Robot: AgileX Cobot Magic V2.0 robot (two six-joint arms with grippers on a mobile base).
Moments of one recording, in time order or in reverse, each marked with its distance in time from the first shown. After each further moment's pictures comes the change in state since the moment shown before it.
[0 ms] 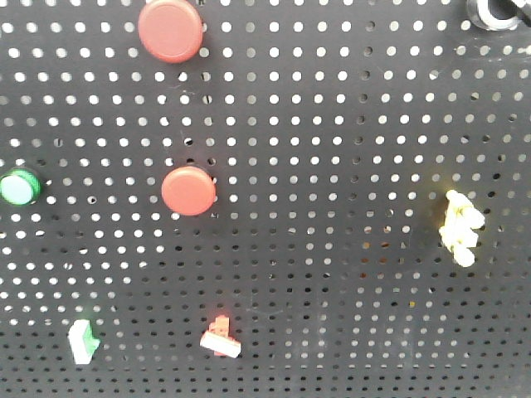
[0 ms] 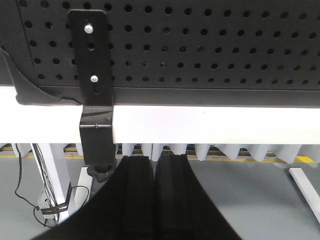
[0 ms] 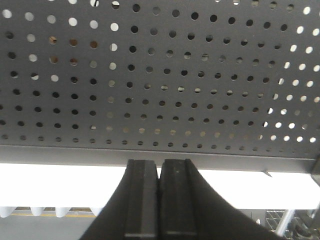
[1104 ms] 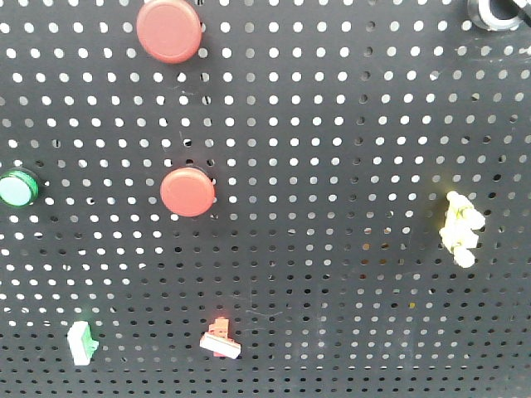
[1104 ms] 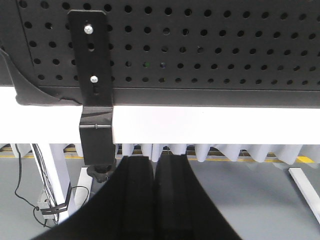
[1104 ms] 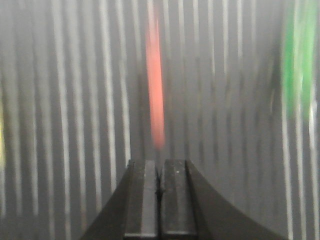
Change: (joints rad) left arm 0.000 0.000 0.000 0.000 0.000 0.000; right arm 0.001 0.299 -0.583 0.060 -0.218 0.085
